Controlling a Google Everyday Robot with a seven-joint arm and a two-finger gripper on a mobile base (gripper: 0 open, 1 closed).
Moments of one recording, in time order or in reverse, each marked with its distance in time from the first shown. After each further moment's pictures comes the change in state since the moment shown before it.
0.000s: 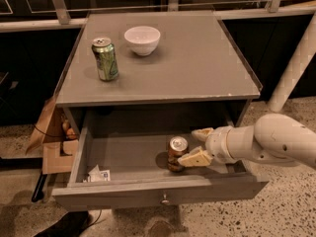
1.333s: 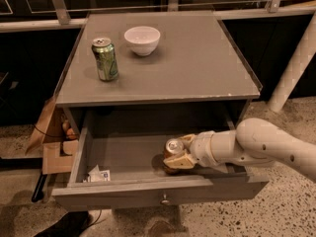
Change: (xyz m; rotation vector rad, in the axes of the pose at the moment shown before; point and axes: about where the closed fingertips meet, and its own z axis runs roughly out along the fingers) arm -0.006 0.025 0.050 -0.123 -0.070 -0.002
